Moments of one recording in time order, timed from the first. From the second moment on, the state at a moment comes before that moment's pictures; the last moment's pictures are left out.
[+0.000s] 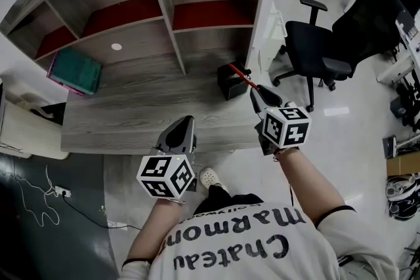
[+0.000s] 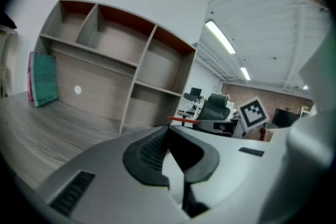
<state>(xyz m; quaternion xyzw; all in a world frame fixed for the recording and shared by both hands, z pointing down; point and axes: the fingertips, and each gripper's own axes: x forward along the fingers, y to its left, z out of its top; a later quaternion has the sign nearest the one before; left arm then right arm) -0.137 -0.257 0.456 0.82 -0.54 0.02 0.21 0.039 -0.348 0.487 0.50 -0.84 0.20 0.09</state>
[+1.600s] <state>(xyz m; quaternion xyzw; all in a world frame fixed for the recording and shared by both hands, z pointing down) -0.168 -0.336 0.424 0.83 -0.53 0.01 0.19 0.022 -0.398 0.540 0.50 -0.79 0.24 0.27</state>
